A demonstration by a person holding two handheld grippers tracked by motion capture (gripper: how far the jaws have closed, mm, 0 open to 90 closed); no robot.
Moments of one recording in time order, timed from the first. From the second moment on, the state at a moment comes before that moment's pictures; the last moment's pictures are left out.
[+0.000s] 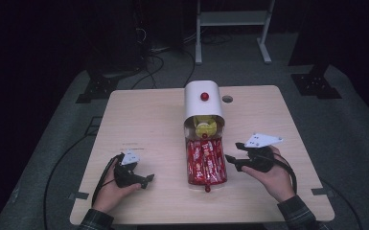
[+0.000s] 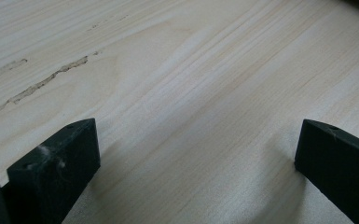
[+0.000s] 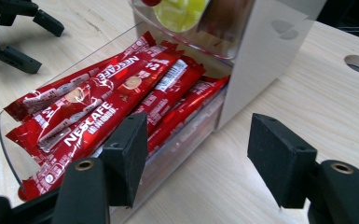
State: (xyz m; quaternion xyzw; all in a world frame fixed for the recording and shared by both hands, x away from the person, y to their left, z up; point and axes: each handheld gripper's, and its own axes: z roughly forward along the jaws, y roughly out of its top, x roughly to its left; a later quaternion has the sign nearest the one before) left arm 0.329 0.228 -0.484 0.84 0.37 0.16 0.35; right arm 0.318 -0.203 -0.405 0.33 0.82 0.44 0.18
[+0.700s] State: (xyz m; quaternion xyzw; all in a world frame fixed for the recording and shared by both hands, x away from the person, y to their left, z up) left arm 0.329 0.228 -0.484 0.84 0.37 0.16 0.35; right arm 0.319 -0.171 -0.410 0.30 0.83 0.44 0.17
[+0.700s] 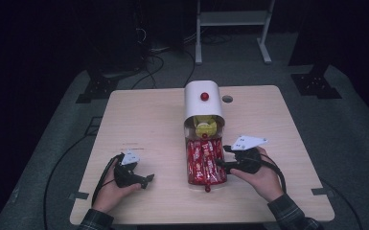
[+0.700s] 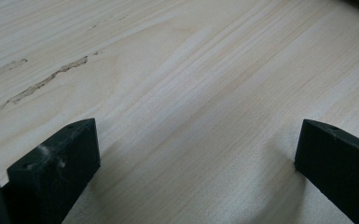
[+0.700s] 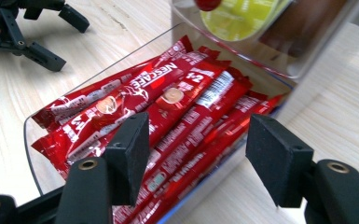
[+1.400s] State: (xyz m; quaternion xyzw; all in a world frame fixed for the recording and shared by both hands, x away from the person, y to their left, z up) left arm 0.329 0.228 -0.484 0.84 0.37 0.16 0.35; right arm 0.323 -0.147 -0.417 0.28 0.85 0.43 0.15
